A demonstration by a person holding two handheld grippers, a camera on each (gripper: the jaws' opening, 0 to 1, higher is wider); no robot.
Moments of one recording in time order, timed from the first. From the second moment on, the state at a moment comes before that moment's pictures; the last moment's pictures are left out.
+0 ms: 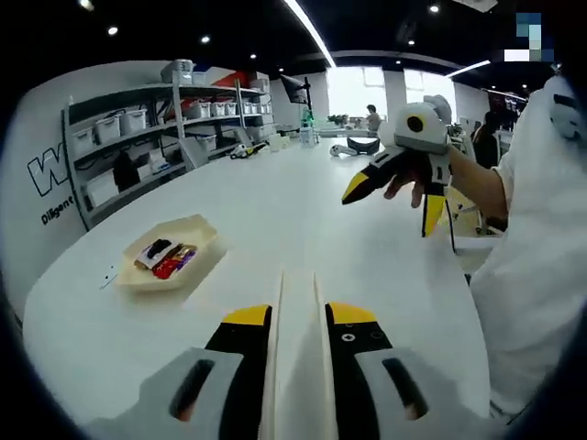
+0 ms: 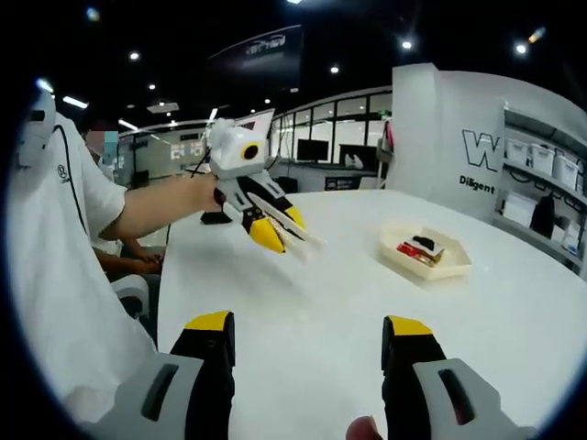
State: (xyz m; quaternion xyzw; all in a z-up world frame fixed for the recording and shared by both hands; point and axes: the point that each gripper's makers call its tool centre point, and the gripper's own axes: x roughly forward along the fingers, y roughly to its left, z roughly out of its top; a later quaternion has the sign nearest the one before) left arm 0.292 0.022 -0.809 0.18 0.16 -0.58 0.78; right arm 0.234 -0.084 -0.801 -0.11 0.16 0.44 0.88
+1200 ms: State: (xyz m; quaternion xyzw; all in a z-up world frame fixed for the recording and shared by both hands) left arm 0.238 -0.006 -0.818 0.12 0.14 -0.62 0.76; right arm 0.245 -0.064 -0.795 -0.09 0.11 0.48 0.87
